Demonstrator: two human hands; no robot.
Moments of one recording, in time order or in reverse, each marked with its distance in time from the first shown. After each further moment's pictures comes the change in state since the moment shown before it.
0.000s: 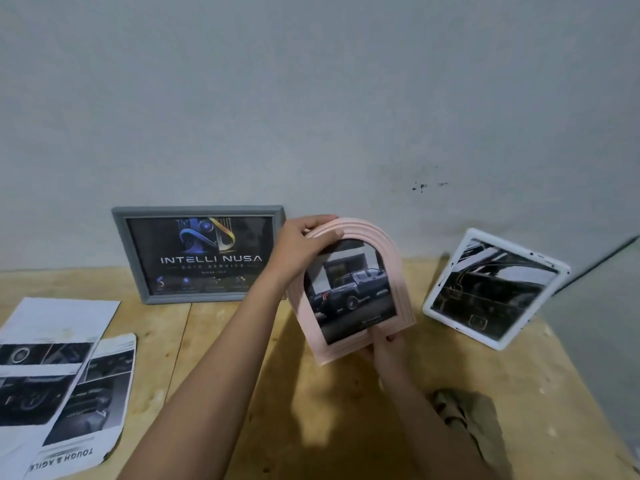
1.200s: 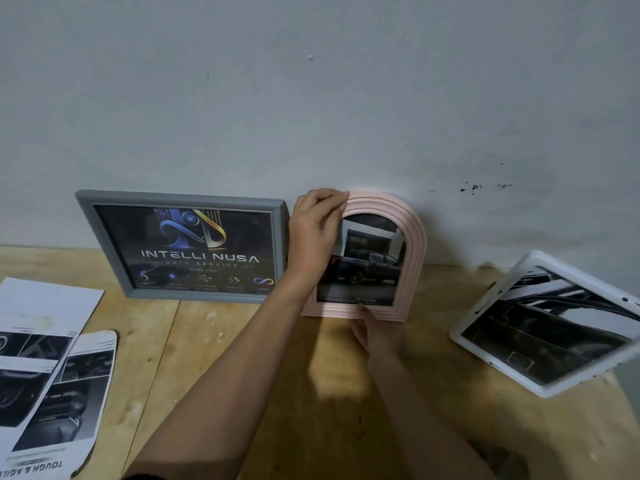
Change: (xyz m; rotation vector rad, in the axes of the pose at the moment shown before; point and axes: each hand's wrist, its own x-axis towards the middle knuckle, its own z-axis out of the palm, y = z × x) left_hand 0.084 -0.067 0.040 0.174 0.385 0.364; right_hand 0.103 -0.011 0.054 0.169 0.148 0.388
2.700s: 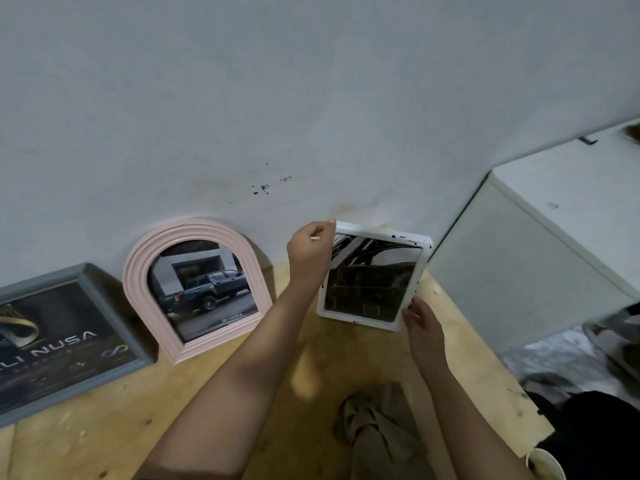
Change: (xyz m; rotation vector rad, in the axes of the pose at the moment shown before) left_hand -0.072 0.125 0.181 -0.181 -0.484 -0.416; right_hand -0.017 -0.070 -0.261 -0.244 0.317 -0.645
